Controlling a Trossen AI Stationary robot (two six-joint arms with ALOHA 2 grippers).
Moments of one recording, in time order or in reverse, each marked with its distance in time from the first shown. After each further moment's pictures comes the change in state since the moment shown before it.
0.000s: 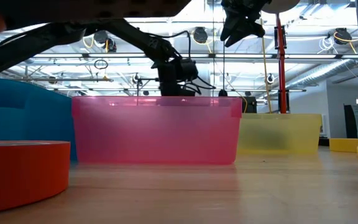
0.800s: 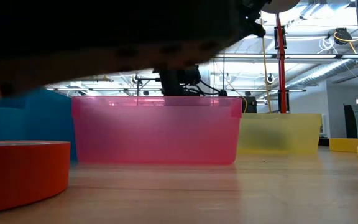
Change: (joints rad) left arm -0.018 0.029 0.000 -0.012 0.200 0.010; right arm 0.000 0.000 0.000 0.000 -0.001 0.034
